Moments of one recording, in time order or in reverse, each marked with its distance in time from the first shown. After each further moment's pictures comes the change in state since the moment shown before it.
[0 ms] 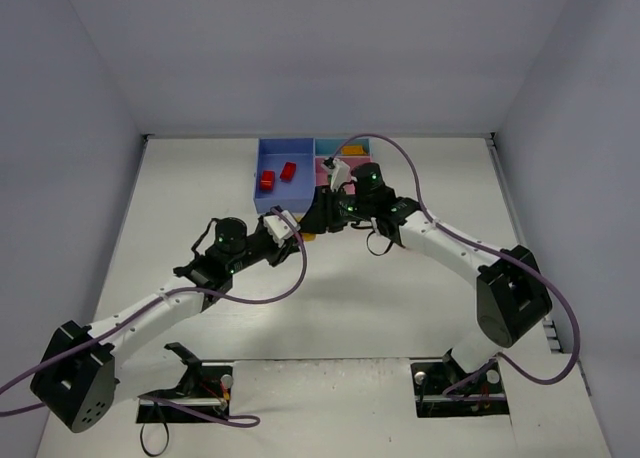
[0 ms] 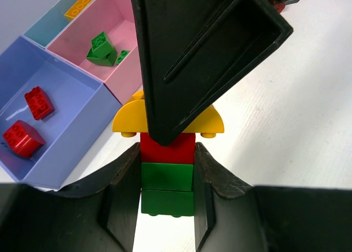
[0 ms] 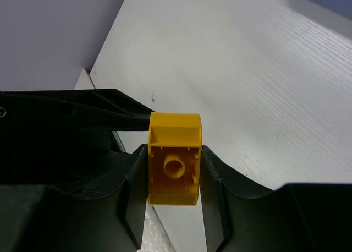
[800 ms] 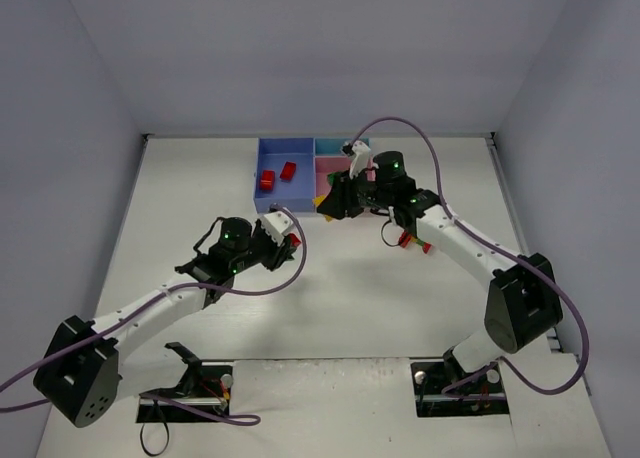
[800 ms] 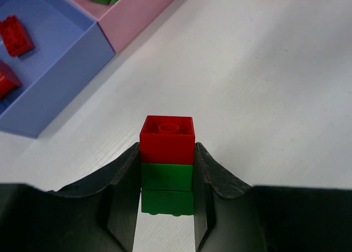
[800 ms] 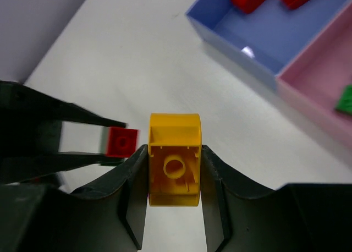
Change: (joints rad) left arm 0.003 0.034 0.016 -0.129 -0.072 -0.089; right arm -0.094 -0.058 0.009 -0.039 0.063 -0.223
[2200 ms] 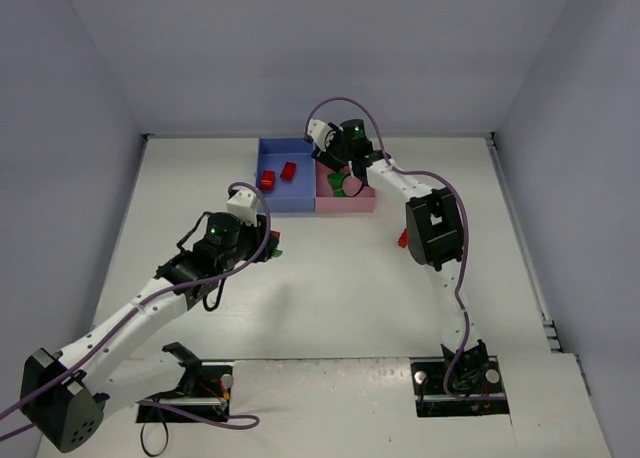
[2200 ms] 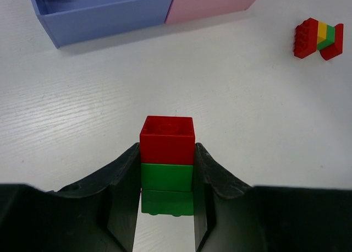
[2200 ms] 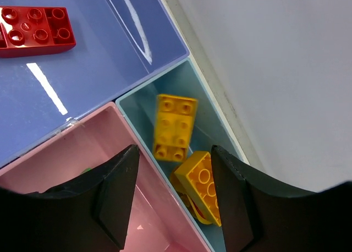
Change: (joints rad) left arm 0.000 -0.148 0.129 -0.352 -0.290 -0.521; right arm -0.094 0.848 0.809 0.031 0.377 -1.042
